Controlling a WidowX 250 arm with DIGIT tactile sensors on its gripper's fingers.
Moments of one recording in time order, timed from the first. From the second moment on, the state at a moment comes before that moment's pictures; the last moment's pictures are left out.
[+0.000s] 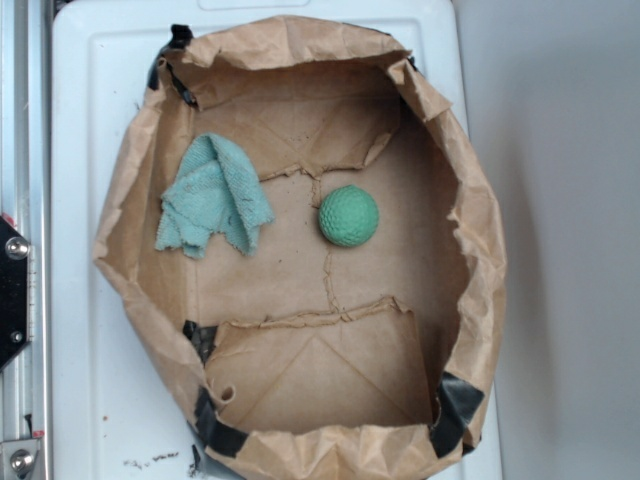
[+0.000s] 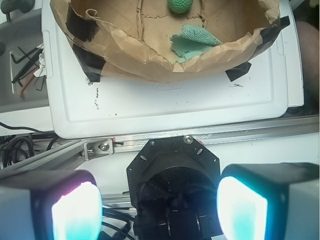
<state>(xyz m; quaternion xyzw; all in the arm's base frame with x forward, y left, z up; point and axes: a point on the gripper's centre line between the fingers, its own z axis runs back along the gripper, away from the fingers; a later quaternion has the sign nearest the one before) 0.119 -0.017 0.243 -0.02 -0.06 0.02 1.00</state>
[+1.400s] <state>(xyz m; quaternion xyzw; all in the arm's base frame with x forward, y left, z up) 0.246 -0.002 0.163 0.02 -0.13 -0.04 0.99</state>
